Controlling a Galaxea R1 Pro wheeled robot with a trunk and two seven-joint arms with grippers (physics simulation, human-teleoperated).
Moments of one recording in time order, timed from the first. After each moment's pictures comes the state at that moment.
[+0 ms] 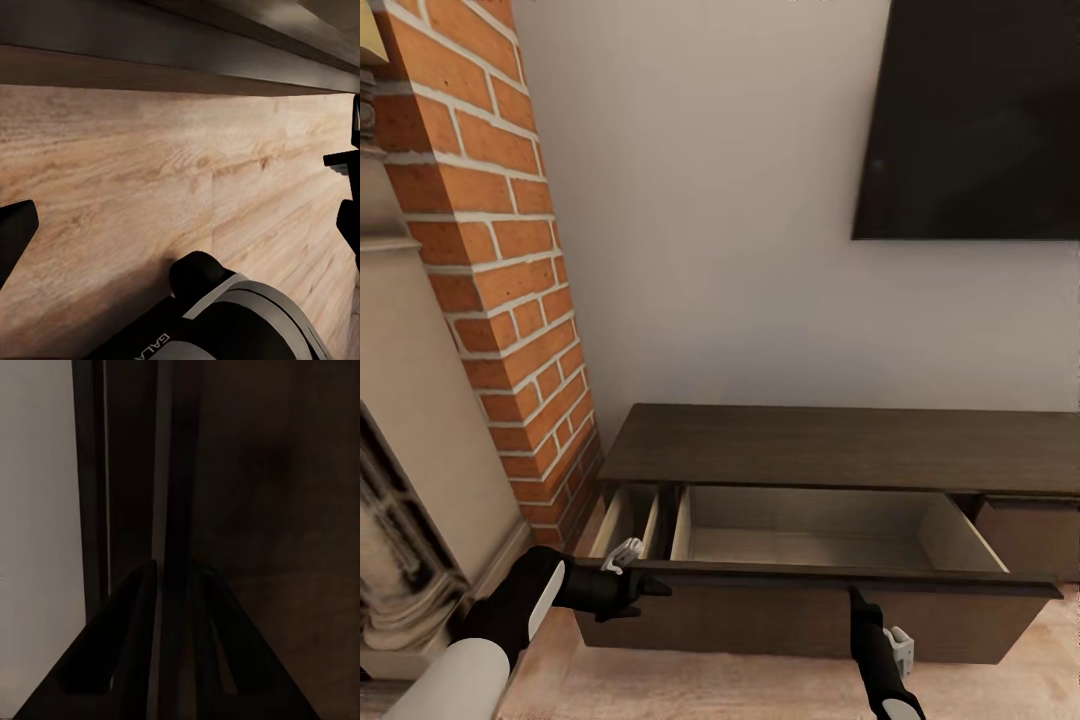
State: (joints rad) left arm -0.60 0.07 0.10 -0.66 -0.02 1.03 -0.88; right arm -0.32 0.10 -0.42 -0.54 -1.17 -0.01 0.57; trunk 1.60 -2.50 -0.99
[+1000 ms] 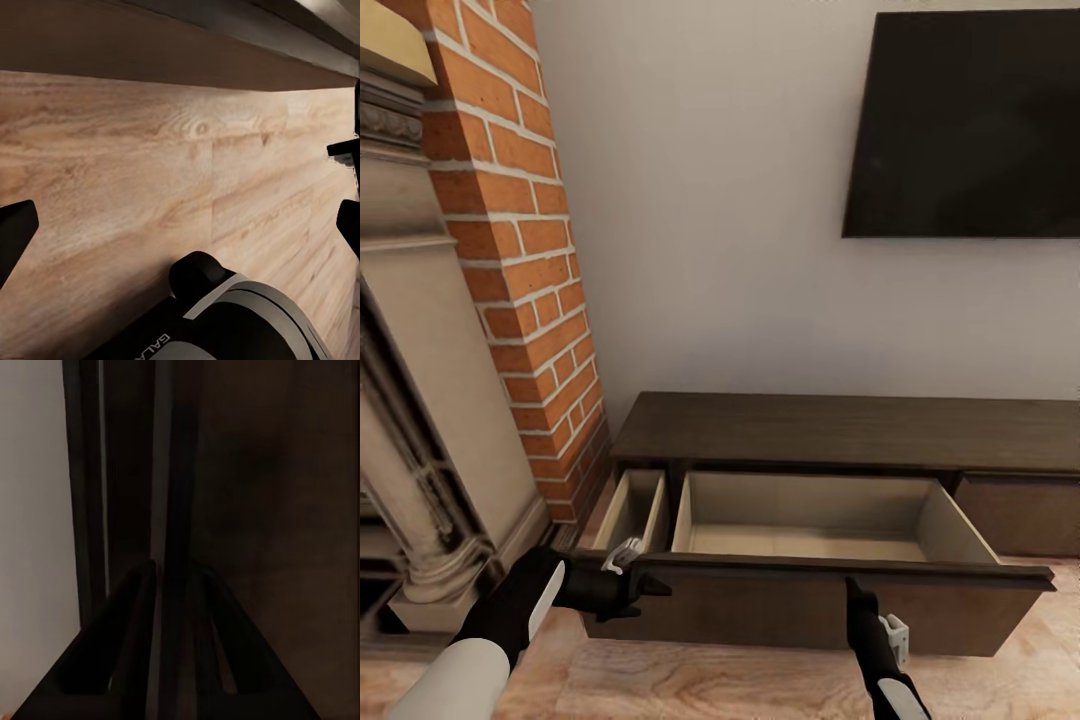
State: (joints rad) left arm -0.60 0.07 0.10 -0.66 -0.02 1.03 -0.88; right arm -0.36 0.10 -0.42 -0.54 -1.17 -0.01 0.49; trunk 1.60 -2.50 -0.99
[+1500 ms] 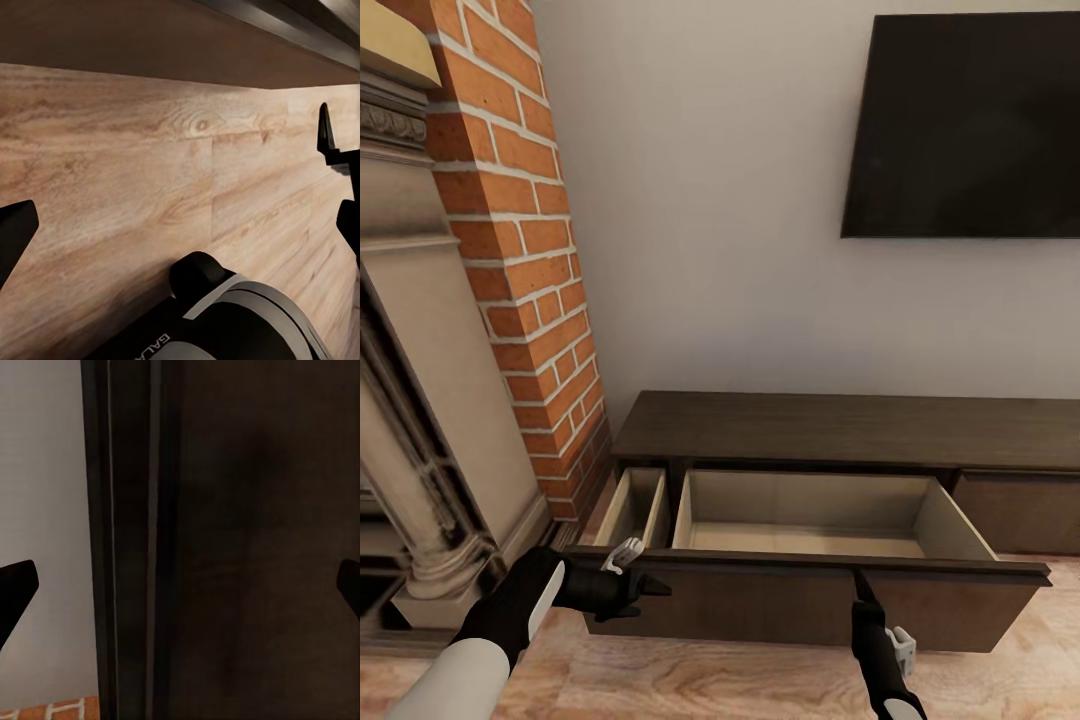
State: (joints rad) left arm -0.60 0.07 0.10 -0.66 -0.02 1.03 -0.88; right arm -0.32 0.10 -0.43 -0.54 -1.19 -0.01 0.58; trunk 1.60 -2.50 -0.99
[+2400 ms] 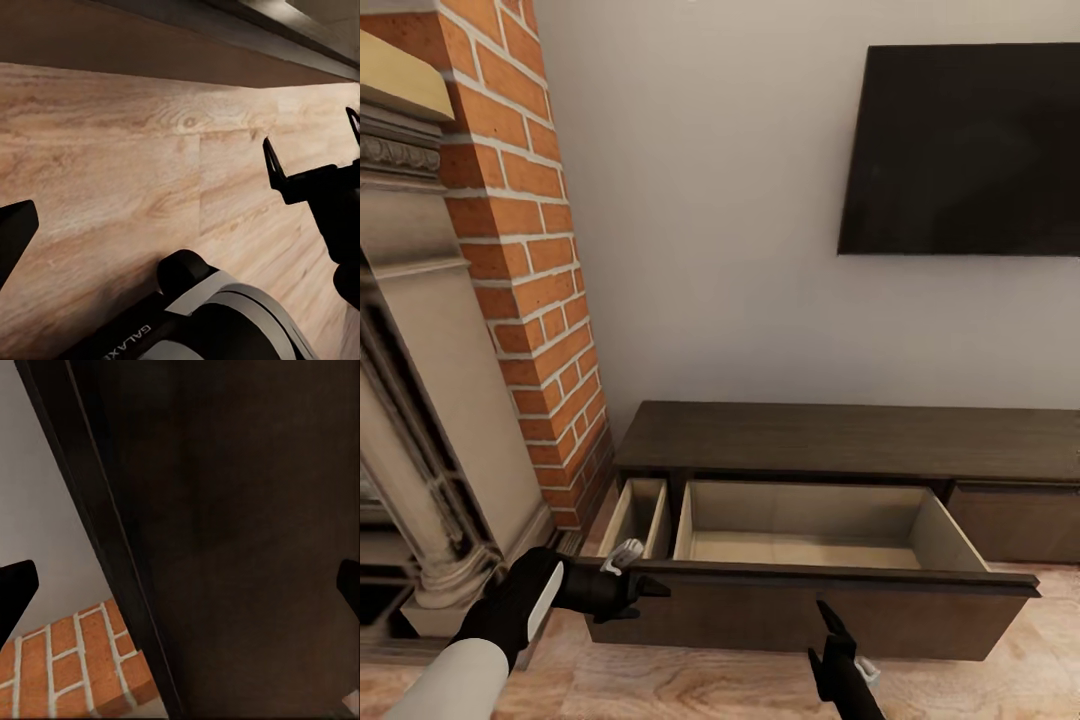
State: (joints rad) left arm -0.60 0.07 0.10 -0.66 -0.02 1.04 -0.88; right arm -0.32 0.11 -0.43 -0.40 -1.18 0.30 0.58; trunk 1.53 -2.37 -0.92
